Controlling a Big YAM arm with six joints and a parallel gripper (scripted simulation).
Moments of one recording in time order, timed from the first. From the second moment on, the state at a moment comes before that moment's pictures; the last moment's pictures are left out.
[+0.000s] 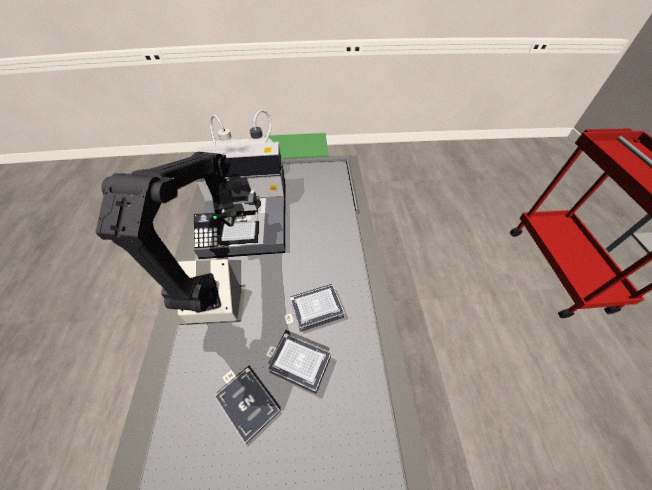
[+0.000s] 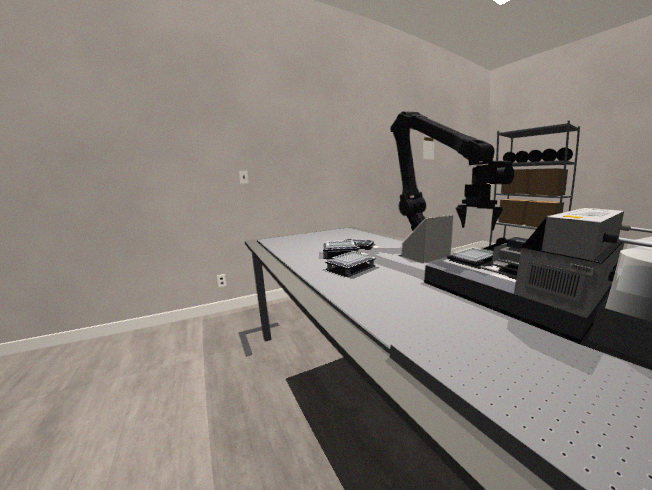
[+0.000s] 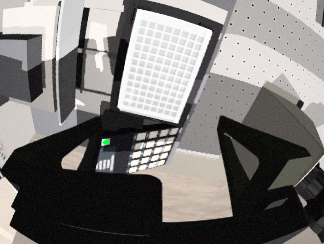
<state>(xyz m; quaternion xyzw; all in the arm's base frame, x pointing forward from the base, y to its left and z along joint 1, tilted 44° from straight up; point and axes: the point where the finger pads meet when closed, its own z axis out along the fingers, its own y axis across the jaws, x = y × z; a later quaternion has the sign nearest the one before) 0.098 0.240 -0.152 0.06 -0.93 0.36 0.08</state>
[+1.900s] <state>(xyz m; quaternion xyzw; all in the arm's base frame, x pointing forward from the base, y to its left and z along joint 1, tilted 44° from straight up) 0.106 0.201 -0.195 -0.07 -0.93 0.37 0.04</state>
